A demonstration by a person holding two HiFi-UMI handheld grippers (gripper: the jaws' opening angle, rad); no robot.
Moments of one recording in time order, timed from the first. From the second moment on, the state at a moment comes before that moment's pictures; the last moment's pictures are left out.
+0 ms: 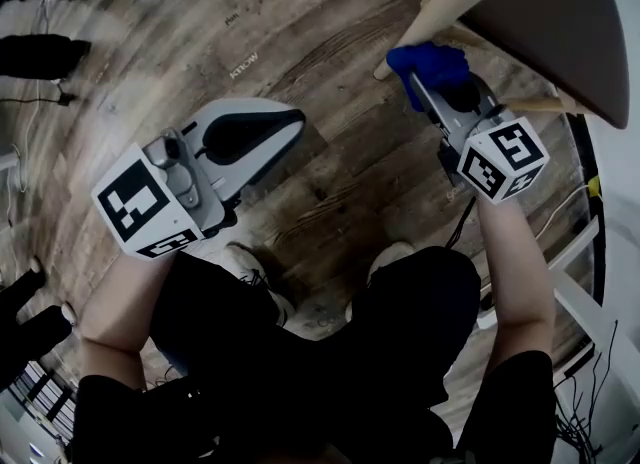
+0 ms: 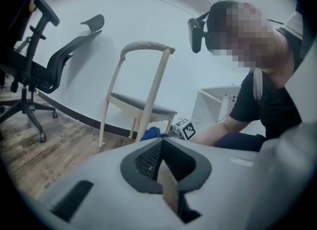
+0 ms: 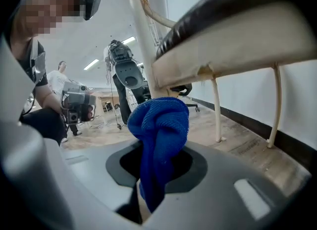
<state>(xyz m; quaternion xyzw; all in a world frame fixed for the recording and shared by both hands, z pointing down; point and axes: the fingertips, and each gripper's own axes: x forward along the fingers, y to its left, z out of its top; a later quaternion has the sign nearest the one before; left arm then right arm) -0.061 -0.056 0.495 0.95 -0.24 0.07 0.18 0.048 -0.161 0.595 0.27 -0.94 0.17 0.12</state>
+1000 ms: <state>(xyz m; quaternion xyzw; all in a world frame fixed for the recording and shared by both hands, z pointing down) -0.106 -0.042 0.510 0.94 -0.27 0.11 0.19 0.049 -0.170 0.867 0.31 -0.84 0.32 0.31</state>
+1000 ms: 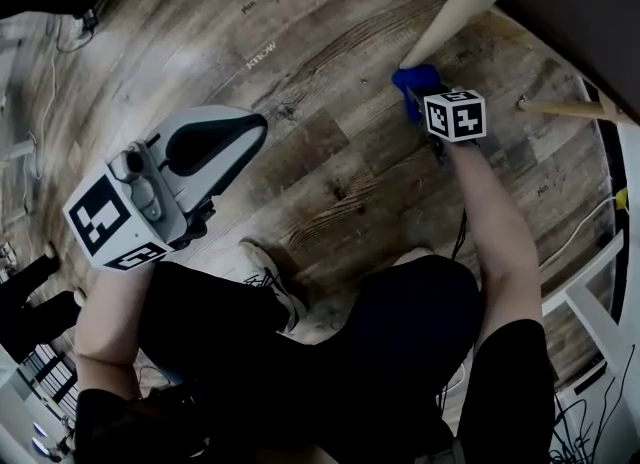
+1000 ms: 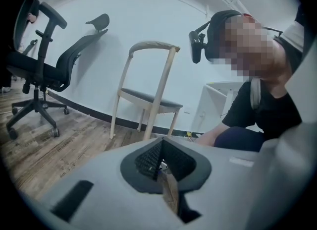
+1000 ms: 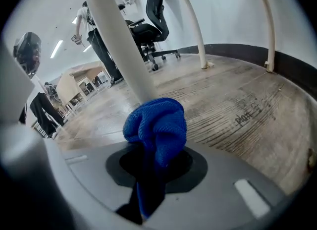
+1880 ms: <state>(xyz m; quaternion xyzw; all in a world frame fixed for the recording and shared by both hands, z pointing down) -0.052 -0.057 0.509 0.96 -0.20 0.08 0.17 0.055 -0.143 0.591 0.30 -0.93 0.18 0.10</state>
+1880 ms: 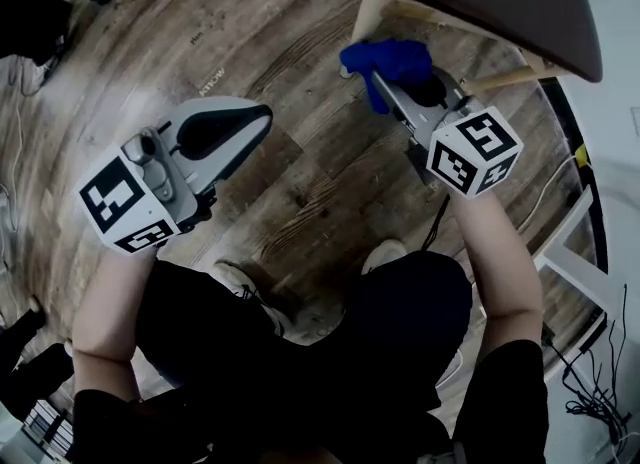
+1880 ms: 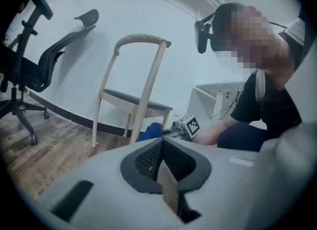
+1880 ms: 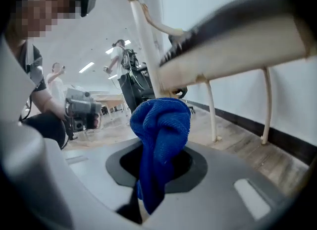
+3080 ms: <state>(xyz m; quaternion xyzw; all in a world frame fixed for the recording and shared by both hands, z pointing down) -0.017 -0.054 0.503 0.97 -0.19 0.09 0.14 0.357 -0.170 0.514 0.58 -0.79 0.20 0.03</state>
